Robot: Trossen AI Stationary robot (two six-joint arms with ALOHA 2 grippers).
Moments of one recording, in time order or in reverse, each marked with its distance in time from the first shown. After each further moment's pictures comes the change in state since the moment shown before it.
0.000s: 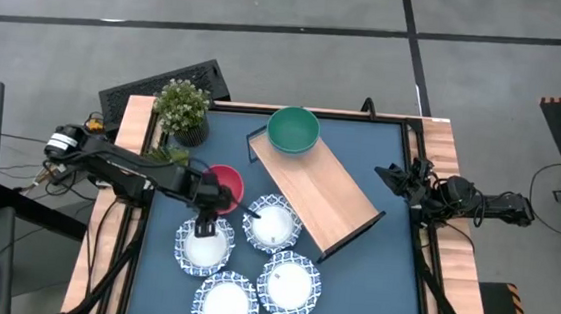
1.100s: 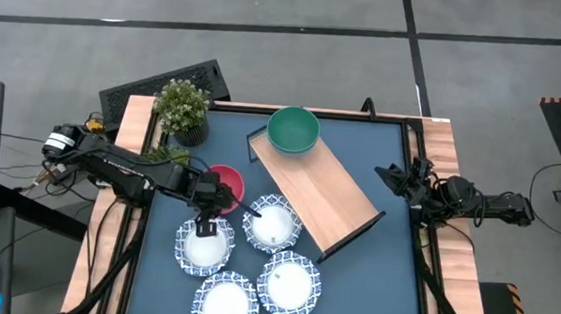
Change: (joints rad) left arm 0.001 -0.022 0.024 0.013 0.001 0.023; right arm 0.000 0.000 0.000 0.001 -0.003 0.011
